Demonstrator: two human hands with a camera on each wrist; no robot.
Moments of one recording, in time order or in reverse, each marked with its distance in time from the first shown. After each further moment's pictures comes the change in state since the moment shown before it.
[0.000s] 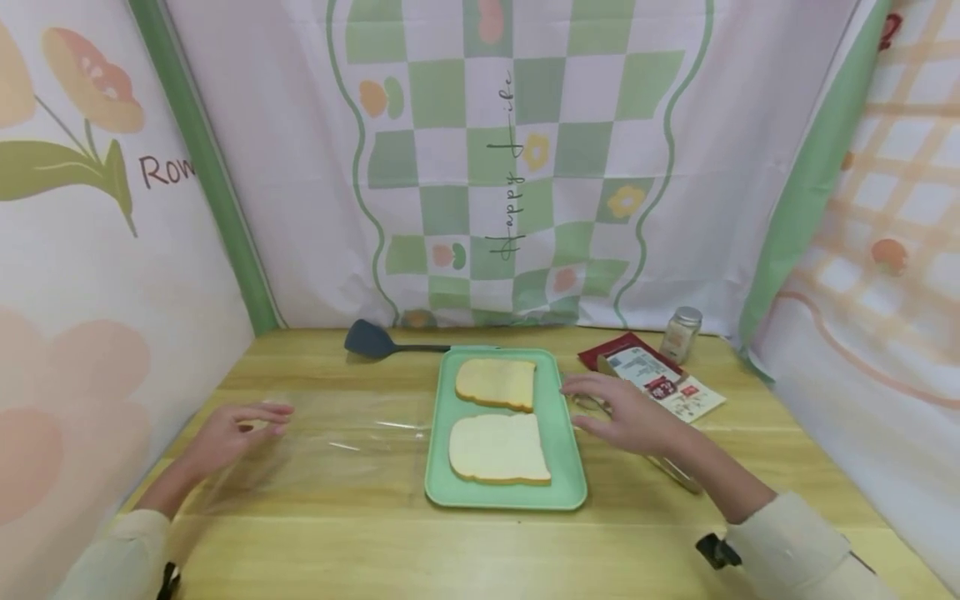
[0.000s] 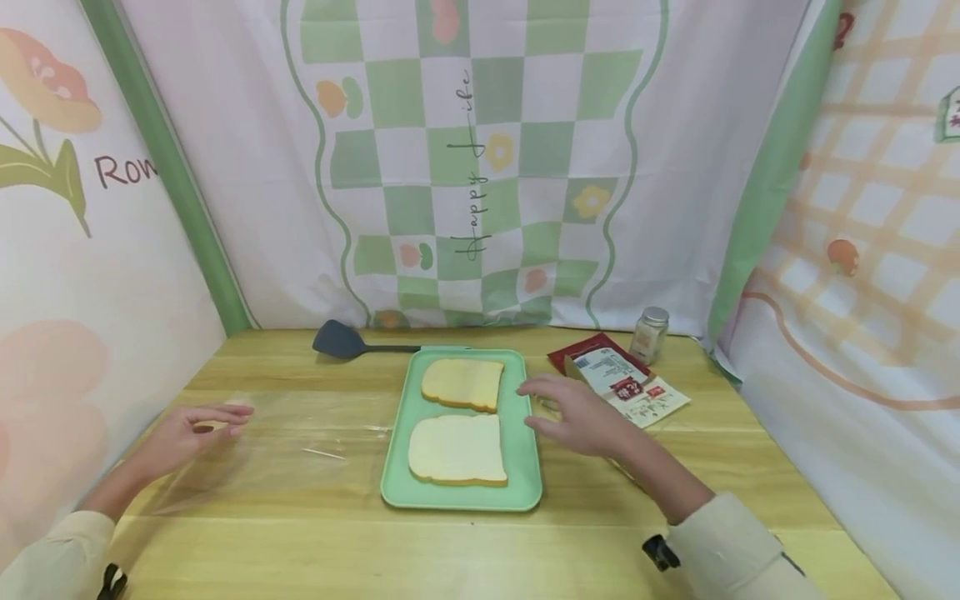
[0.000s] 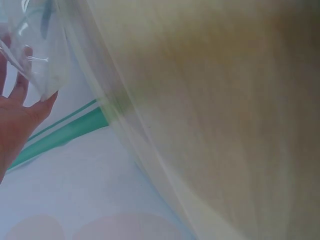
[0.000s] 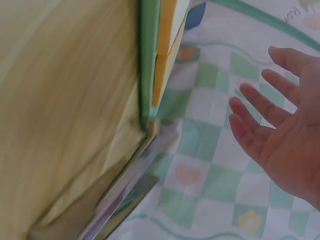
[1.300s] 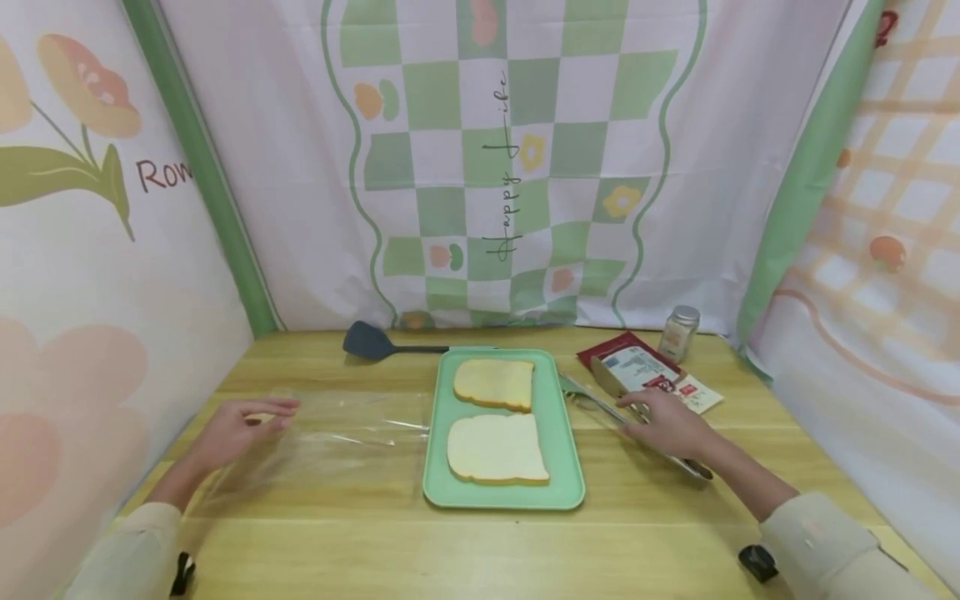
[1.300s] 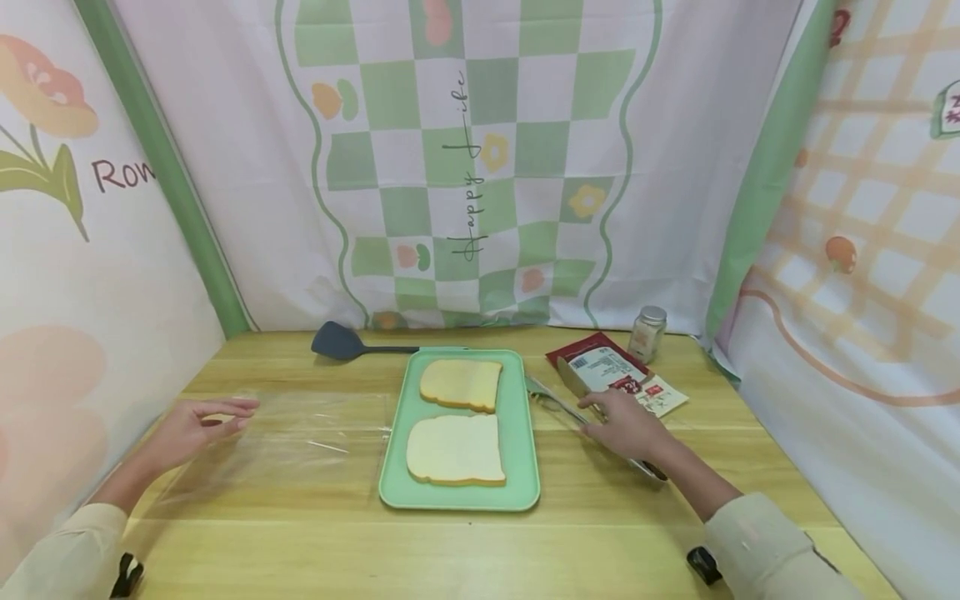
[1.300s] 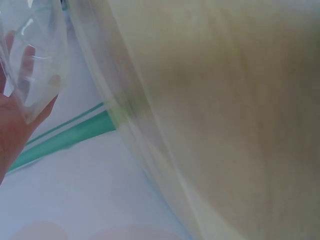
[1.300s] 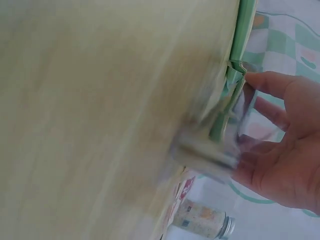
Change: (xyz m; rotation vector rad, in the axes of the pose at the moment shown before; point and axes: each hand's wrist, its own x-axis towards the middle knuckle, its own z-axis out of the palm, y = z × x) left_hand 0.014 0.004 0.002 -0.032 -0.004 -0.019; right_hand -0.045 0.075 0.004 -0.063 0.000 0.321
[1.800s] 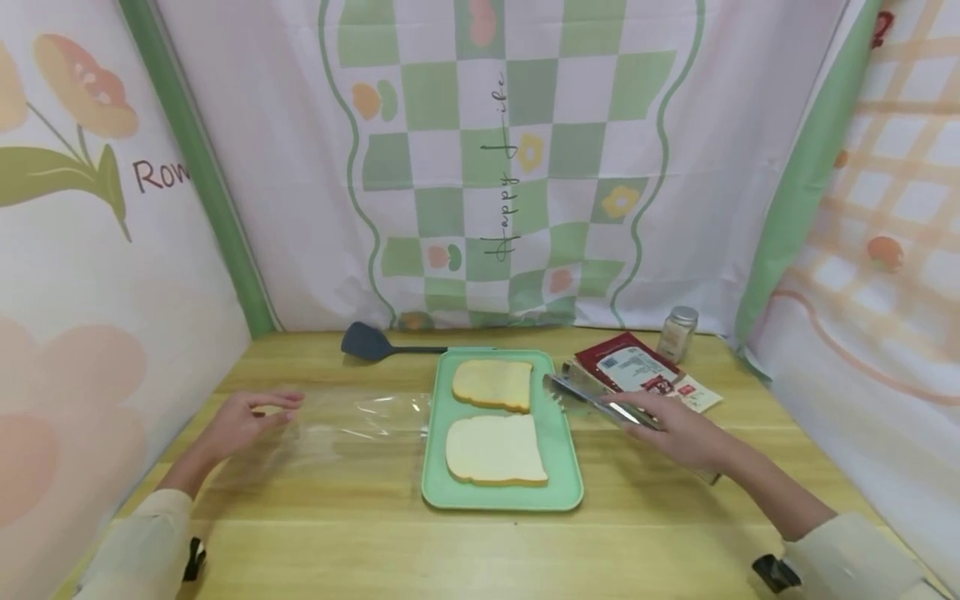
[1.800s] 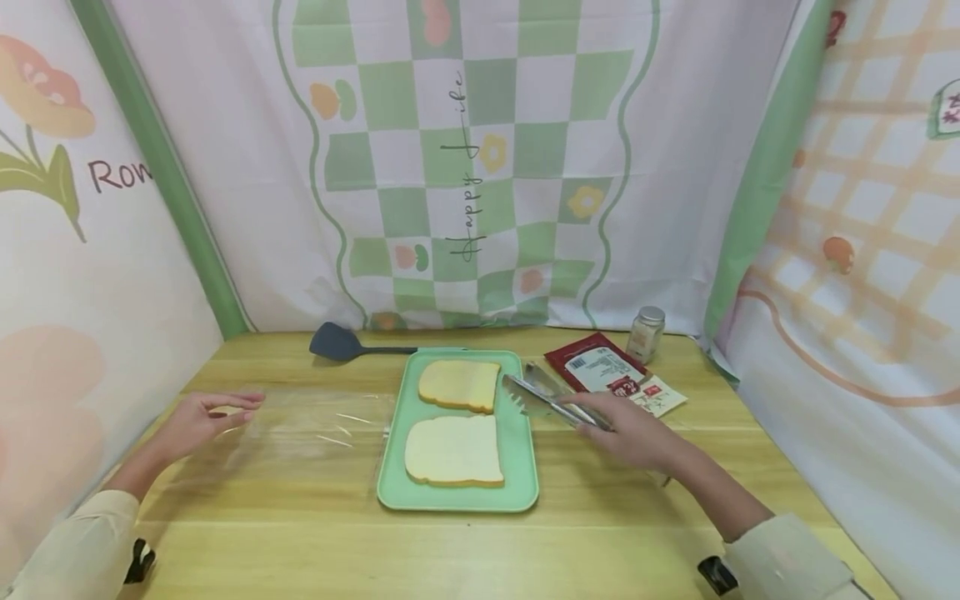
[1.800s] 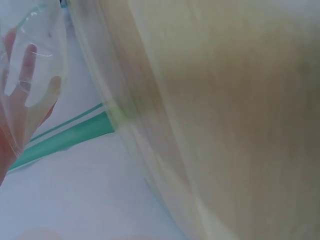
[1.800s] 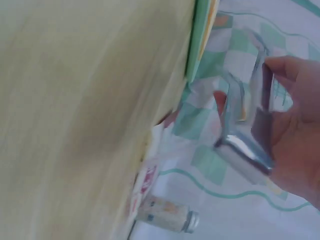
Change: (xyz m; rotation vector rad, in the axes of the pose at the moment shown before) left_hand 0.014 -0.006 0.003 -0.005 -0.010 -0.024; right_hand -0.019 -0.027 -0.023 0.114 -0.048 -0.151
